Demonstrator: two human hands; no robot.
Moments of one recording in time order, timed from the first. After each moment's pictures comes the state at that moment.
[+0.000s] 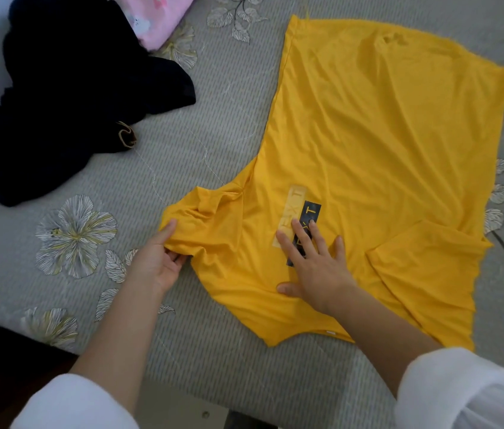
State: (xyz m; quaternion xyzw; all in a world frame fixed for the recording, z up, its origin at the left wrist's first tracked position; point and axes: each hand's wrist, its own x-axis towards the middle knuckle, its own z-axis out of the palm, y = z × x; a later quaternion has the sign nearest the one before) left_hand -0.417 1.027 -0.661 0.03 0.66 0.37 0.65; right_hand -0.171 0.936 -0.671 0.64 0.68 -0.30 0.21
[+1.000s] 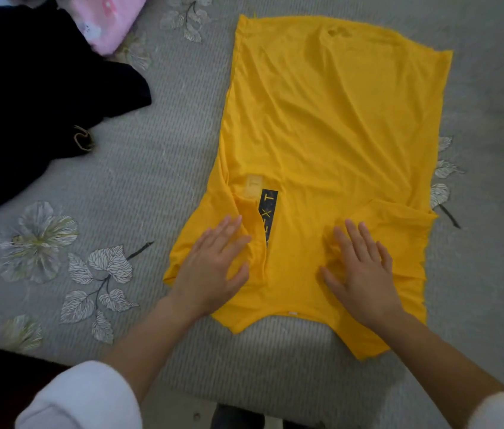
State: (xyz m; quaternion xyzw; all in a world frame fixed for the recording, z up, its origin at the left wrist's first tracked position) left_hand -0.326 0.951 -0.663 0.88 0.41 0.04 0.23; right_hand -0.075 0.846 -0.663 0.78 0.59 -0.21 -0.02
